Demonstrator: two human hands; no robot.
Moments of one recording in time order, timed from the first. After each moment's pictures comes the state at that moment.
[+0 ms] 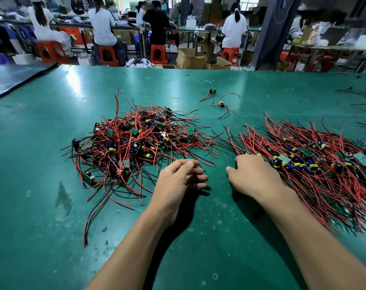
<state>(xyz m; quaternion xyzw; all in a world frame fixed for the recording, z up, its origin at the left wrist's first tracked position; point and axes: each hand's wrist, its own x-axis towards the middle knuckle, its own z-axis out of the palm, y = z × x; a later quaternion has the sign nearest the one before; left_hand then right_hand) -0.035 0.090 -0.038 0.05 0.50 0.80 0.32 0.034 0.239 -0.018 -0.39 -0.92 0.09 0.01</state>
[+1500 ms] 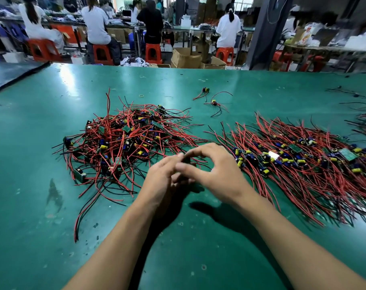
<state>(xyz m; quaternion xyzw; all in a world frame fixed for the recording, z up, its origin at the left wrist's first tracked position) -0.048 0.090 -0.047 0.07 0.47 0.80 0.36 0.029 0.208 -0.034 -0.12 -0.89 0.35 0.26</state>
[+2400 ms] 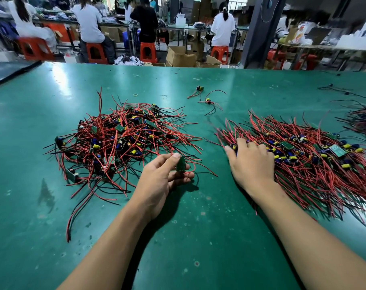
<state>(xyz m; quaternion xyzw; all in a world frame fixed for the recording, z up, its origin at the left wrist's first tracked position) -0.042 0.089 -0.045 0.10 0.50 0.79 0.33 0.043 0.287 -0.053 -0.40 -0.90 -0.06 0.14</state>
